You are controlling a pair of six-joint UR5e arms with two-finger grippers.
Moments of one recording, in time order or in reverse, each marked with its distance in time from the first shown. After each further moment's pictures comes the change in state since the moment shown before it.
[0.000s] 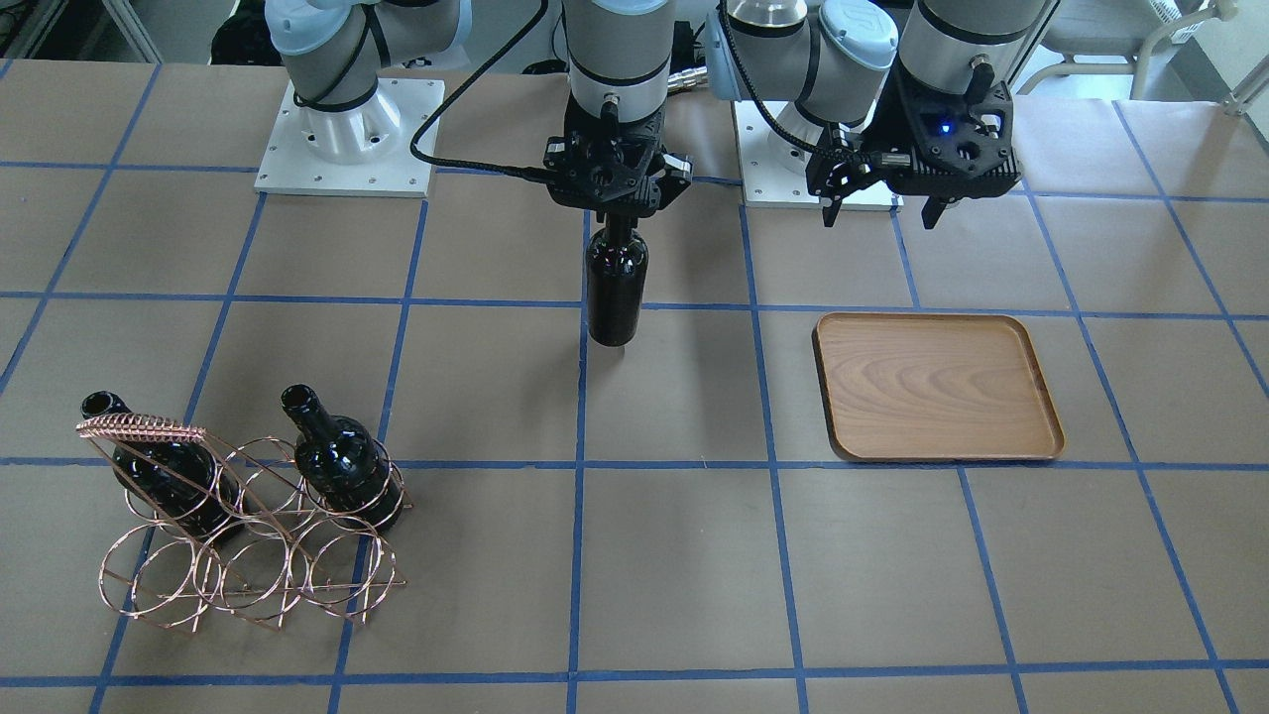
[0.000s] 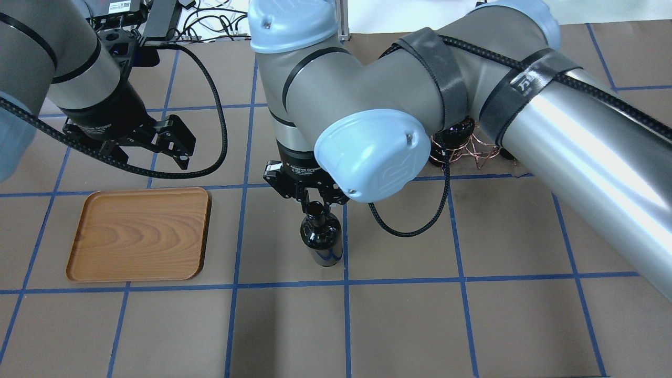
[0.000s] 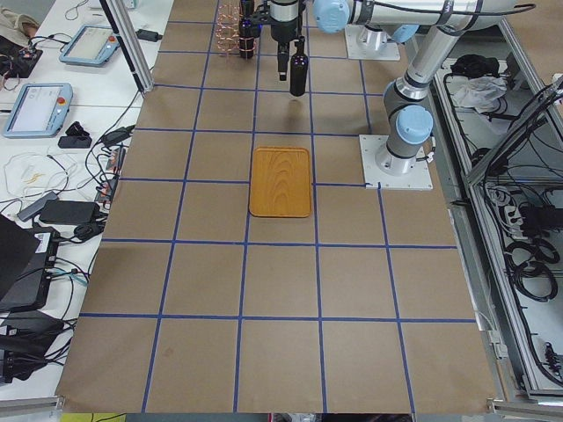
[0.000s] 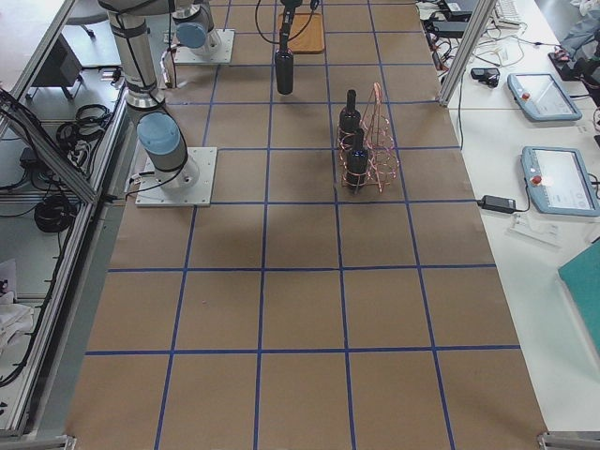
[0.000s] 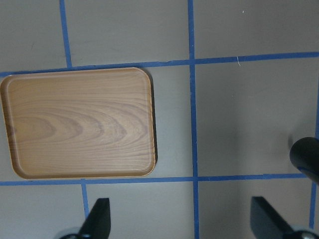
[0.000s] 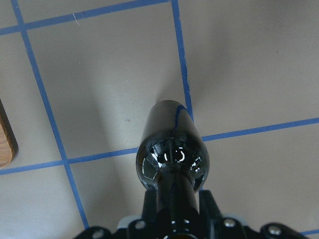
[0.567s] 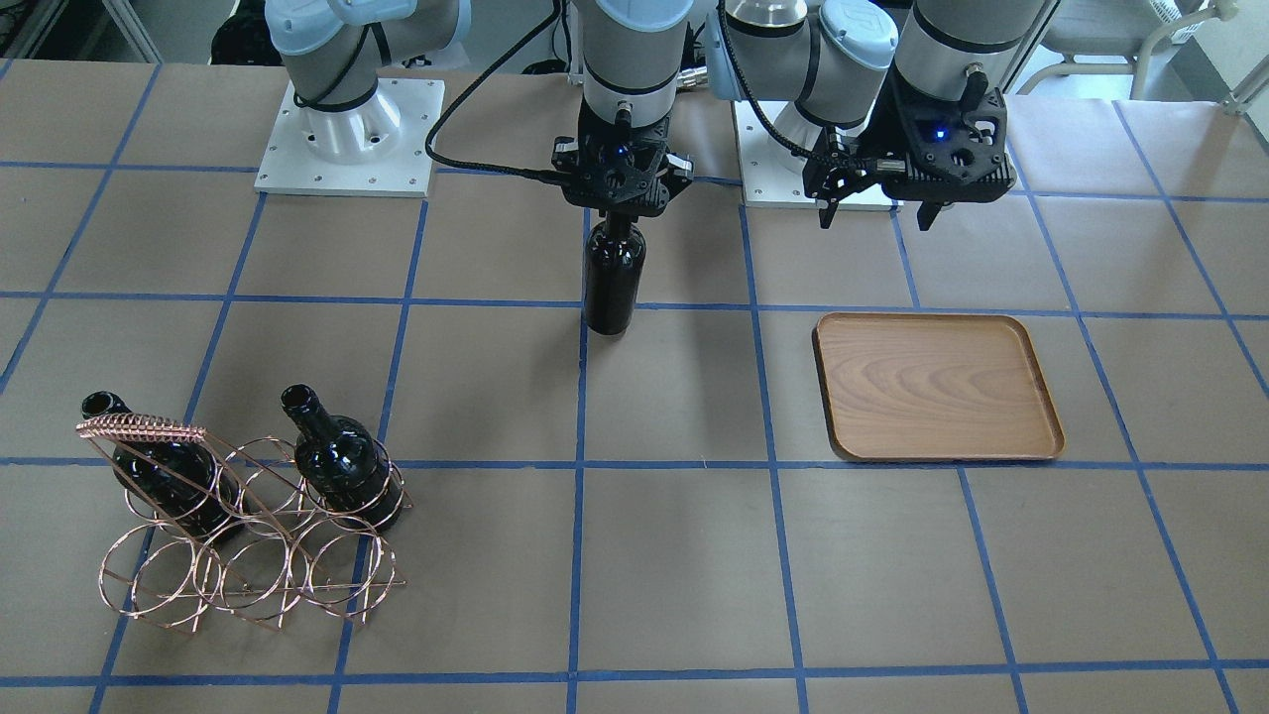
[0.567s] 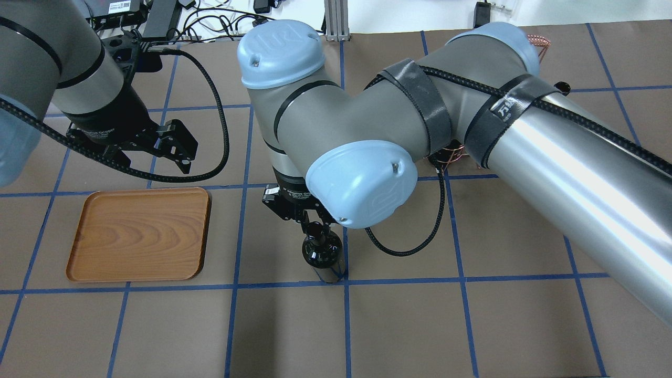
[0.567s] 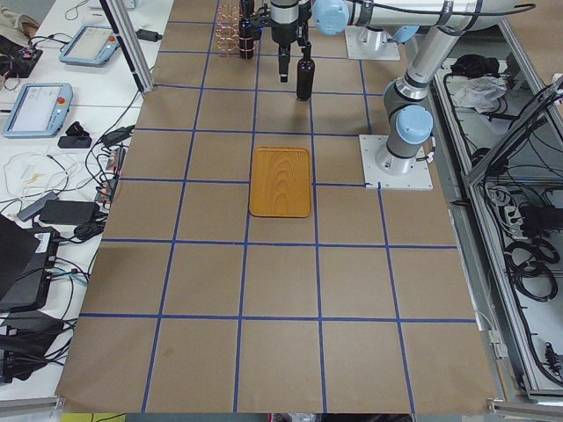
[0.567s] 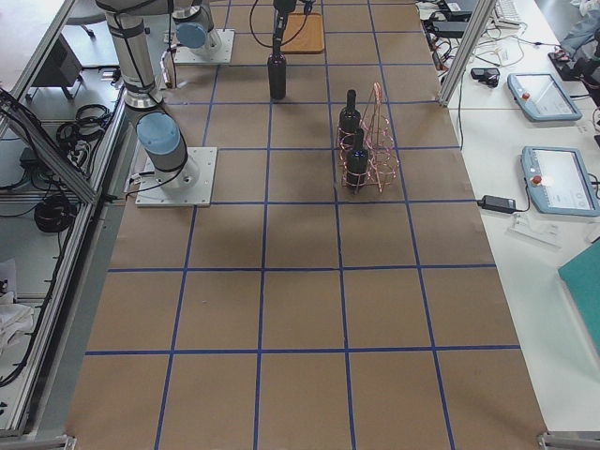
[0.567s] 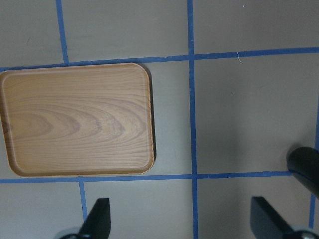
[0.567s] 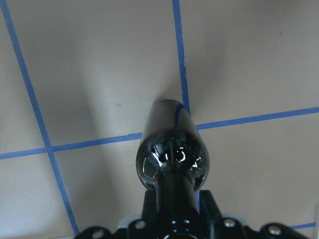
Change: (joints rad) left arm 0.000 0.001 -0.012 0.001 -0.003 -0.001; right arm 0.030 -0.002 0.043 -0.010 -0.012 0.001
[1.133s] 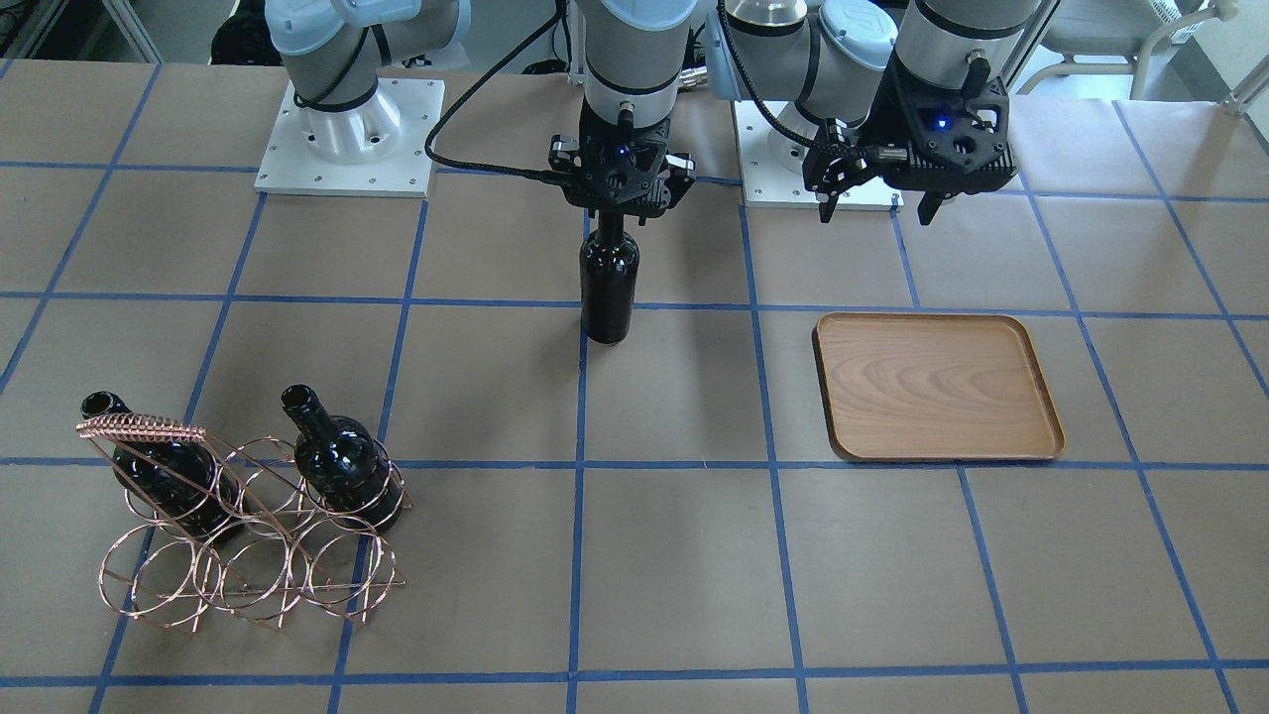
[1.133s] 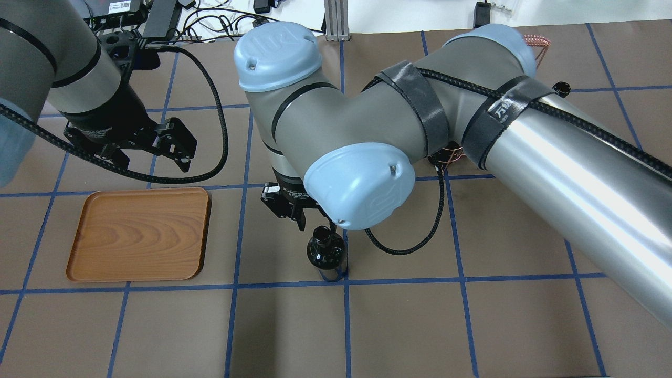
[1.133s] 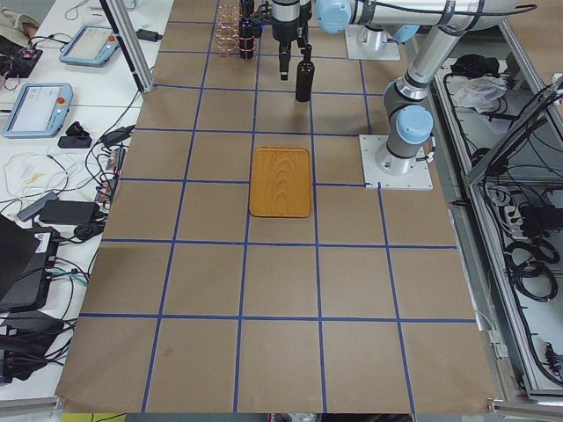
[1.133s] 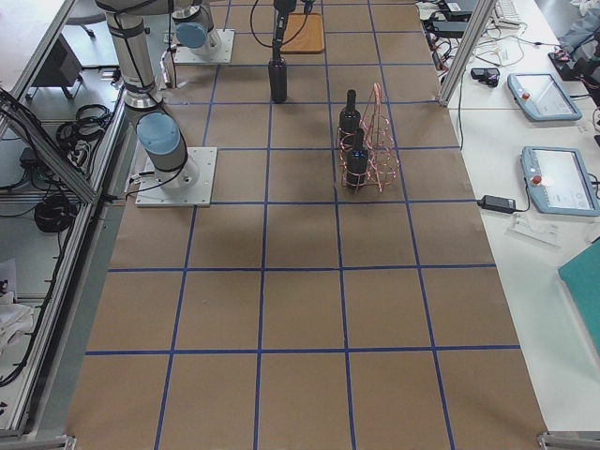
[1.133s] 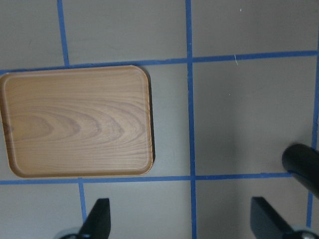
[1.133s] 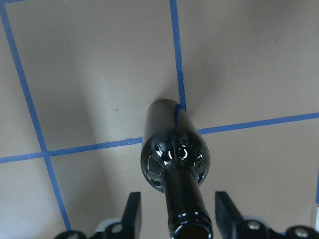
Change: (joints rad) left arm -0.003 0.011 0.003 -0.002 -0.003 -0.004; right arm 0.003 0.002 0.000 -0.008 -0.024 -0.003
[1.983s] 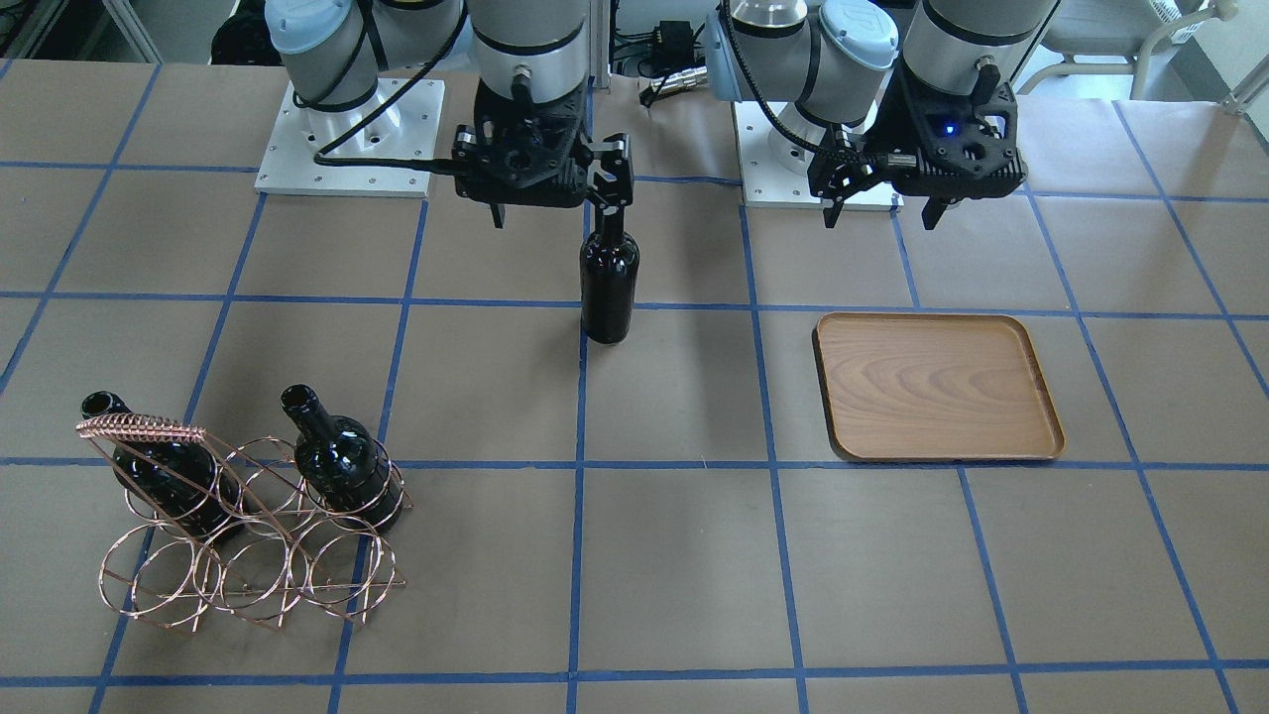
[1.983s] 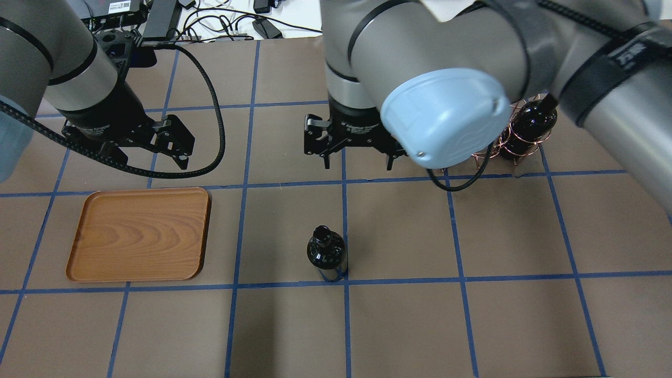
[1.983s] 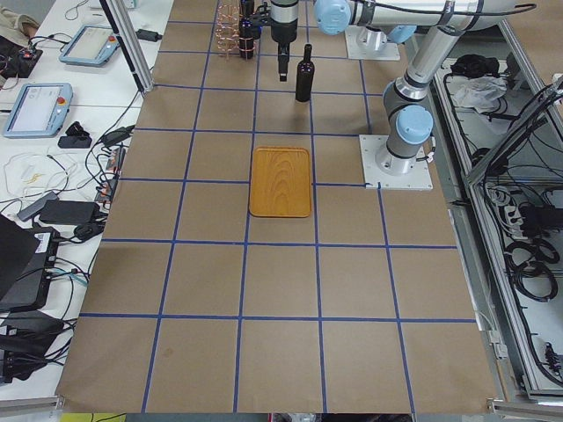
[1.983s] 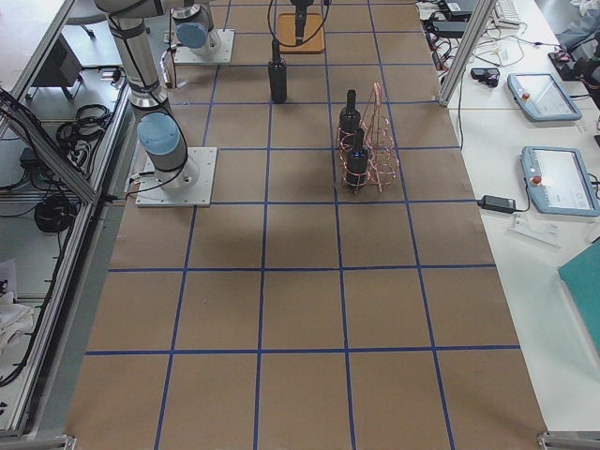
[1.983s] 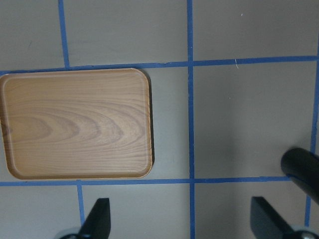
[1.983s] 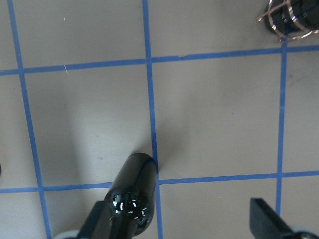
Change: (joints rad) left arm 0.009 -0.010 0.005 0.010 -0.011 -0.003; right arm -0.197 -0.088 -0.047 -0.010 -0.031 -0.267
